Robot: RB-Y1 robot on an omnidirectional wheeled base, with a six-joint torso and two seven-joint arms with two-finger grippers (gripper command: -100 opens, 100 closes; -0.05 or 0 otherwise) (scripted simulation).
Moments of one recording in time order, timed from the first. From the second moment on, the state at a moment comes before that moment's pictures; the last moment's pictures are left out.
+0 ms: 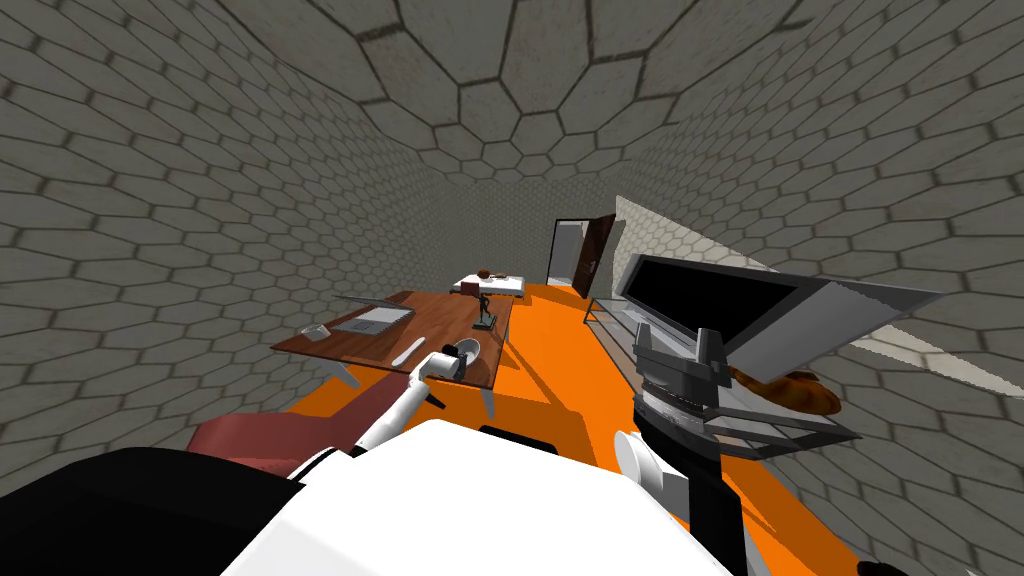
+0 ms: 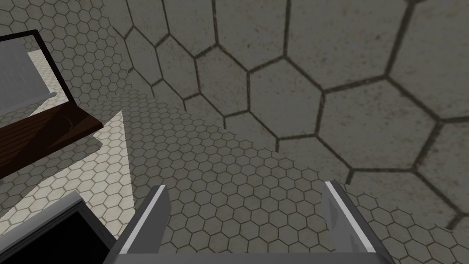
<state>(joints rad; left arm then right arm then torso) -0.02 0.39 -0.06 -1.47 0.31 1.02 0.35 0.49 0.02 -0.07 -2.28 -0.11 -0.64 -0.15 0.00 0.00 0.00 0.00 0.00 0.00</state>
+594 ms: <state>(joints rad) 0.01 0.40 -0.06 -1.54 0.32 1.05 0.36 0.49 0.02 -0.07 -2.28 -0.11 -0.64 -0.15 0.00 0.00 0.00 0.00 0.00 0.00</state>
